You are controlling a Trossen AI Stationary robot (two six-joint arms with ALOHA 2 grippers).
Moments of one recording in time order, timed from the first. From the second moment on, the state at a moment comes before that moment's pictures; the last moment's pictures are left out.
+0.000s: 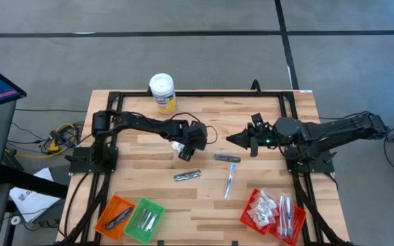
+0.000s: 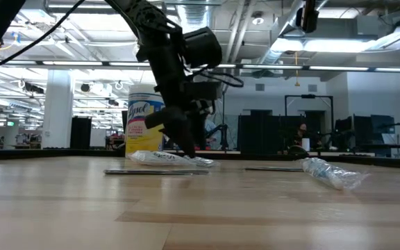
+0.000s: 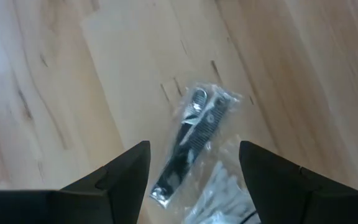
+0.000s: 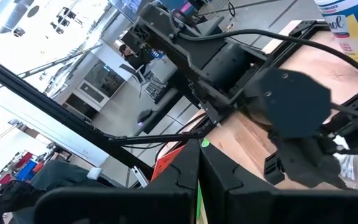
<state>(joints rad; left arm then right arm) 0.13 1.96 1.28 -0.45 -0.14 0.59 0.14 0.97 0.76 0.09 0.18 0.82</state>
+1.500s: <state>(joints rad) 0.15 1.94 1.28 -0.41 0.01 0.09 0.12 0.97 0.76 0.11 0.18 0.84</state>
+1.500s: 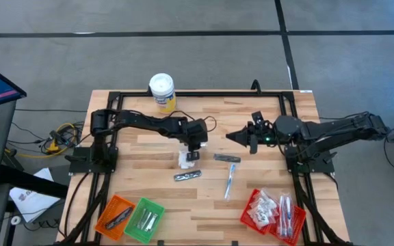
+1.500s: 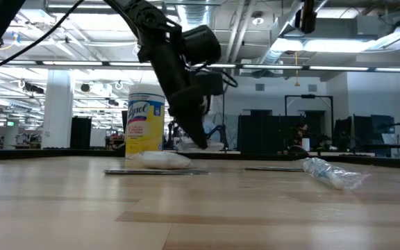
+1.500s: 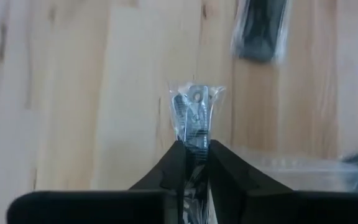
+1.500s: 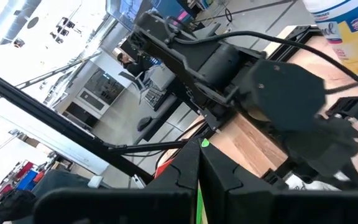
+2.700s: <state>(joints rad) 0.16 1.41 1.28 0.03 0.03 -0.44 0.09 0.98 0.76 0.33 0.28 0.84</state>
